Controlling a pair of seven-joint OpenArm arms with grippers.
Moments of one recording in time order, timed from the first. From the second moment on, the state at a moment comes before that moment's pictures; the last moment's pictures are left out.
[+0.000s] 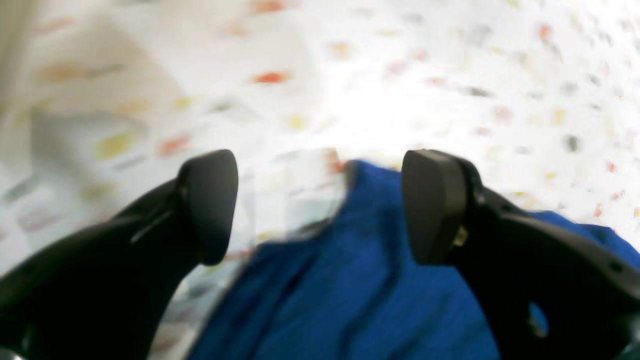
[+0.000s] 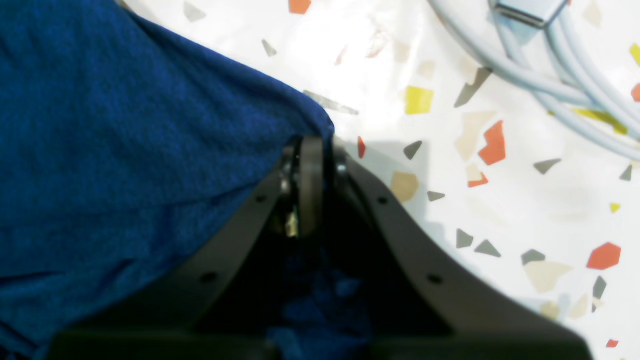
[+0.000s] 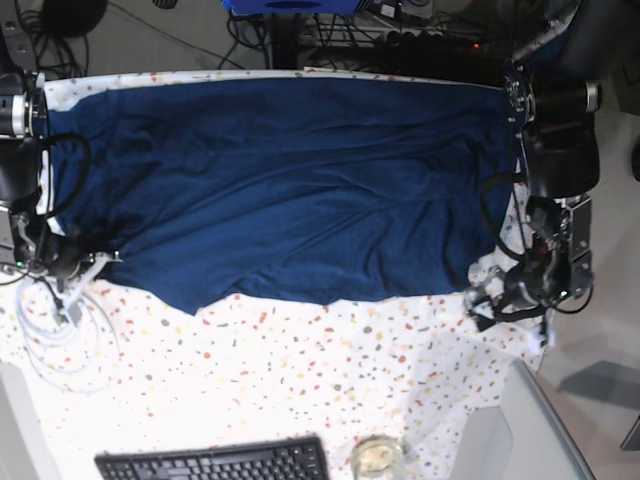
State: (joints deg) left arm -23.8 -16.3 -11.1 47.3 -22.4 -1.8 41.1; right arm 25.9 20.7 0.5 27.7 14.3 29.5 -28.2
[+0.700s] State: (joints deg) left arm -28.1 -14.6 -2.8 28.4 -22.2 -1.1 19.8; right arm 25.9 20.8 0.5 27.7 14.2 29.6 -28.1
